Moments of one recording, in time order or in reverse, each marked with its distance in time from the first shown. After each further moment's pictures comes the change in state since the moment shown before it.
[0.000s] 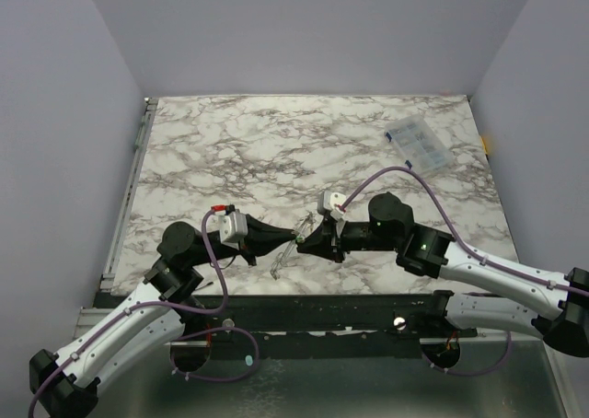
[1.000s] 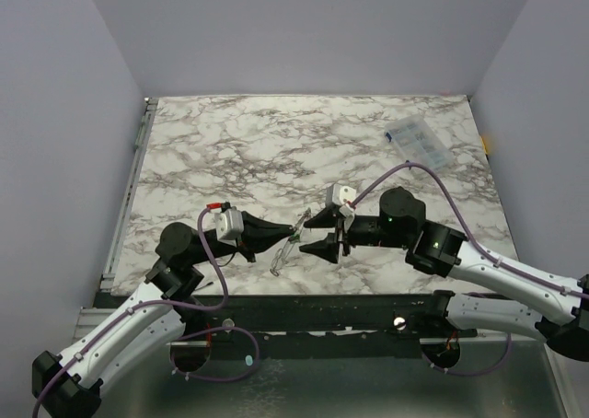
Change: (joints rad) left arm 0.037 0.010 -0.022 0.074 0.012 -0.030; right arm 0.000 -0.035 0.057 -0.063 0.035 -0.051
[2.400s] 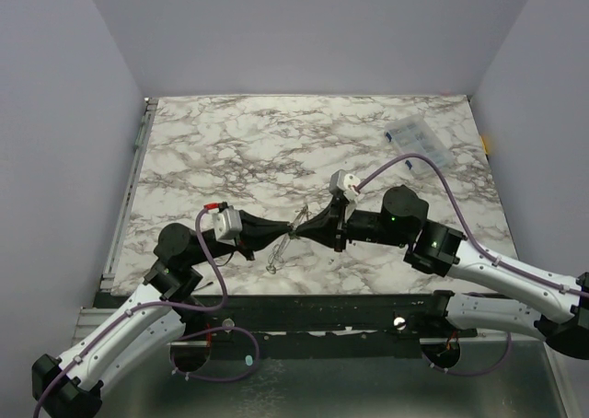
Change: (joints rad) left arm 0.007 -0.016 0.000 -0.015 -0.025 0.013; right arm 0.000 0.014 0.037 0.087 0.069 0.163
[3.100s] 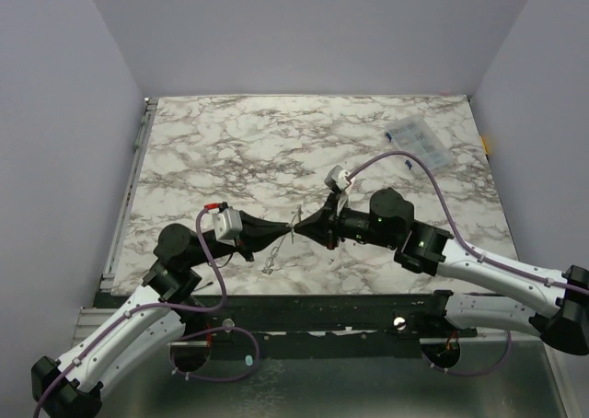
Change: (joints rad) left arm 0.000 -0.019 0.000 -0.034 -0.021 0.005; right arm 0.000 0.045 -0.069 0.055 0.118 0.182
